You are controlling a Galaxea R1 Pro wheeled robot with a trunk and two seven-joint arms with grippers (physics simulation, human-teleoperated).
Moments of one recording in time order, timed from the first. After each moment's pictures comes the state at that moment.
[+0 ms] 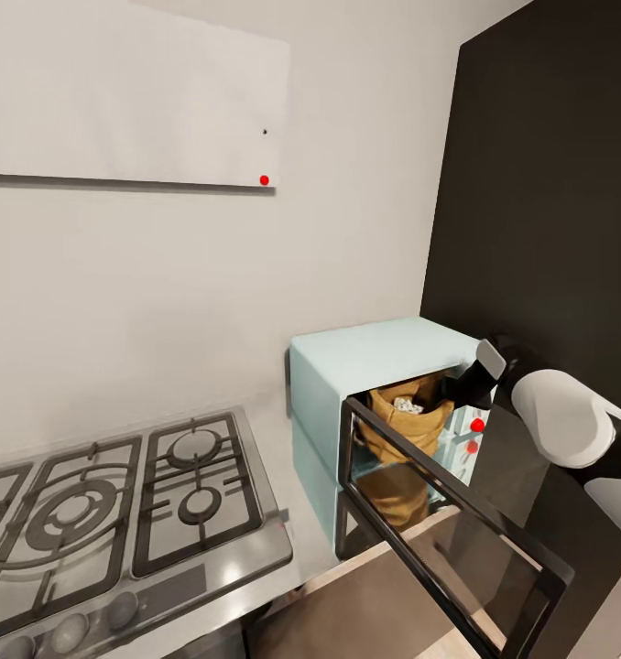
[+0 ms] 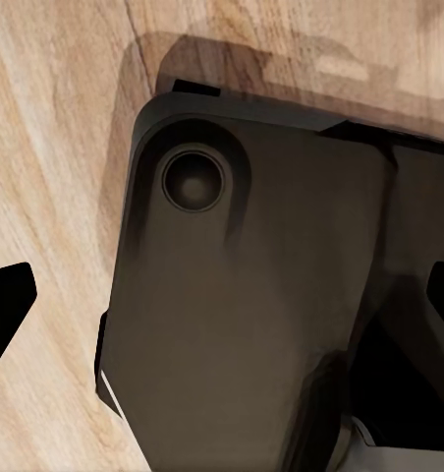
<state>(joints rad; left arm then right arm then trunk) 0.00 -0.01 0.03 -0.06 0.18 -0.06 -0.01 -1.41 -0.16 -0.55 -0.15 0.29 1.04 -0.02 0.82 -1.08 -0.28</state>
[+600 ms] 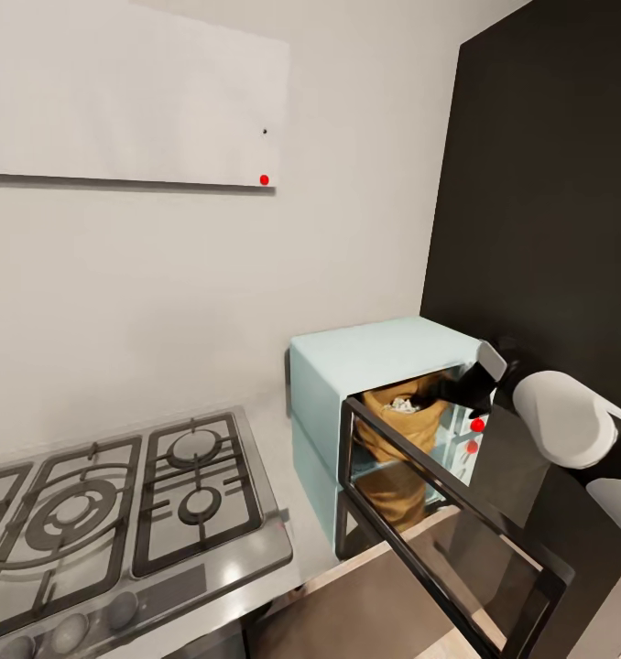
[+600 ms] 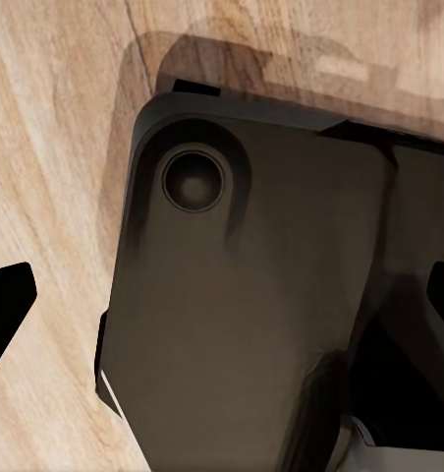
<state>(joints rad) 0.00 -0.01 0.03 -0.06 0.18 -0.06 -0.01 -1.41 -0.17 -0.55 -0.14 0.30 1.04 0.00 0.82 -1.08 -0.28</state>
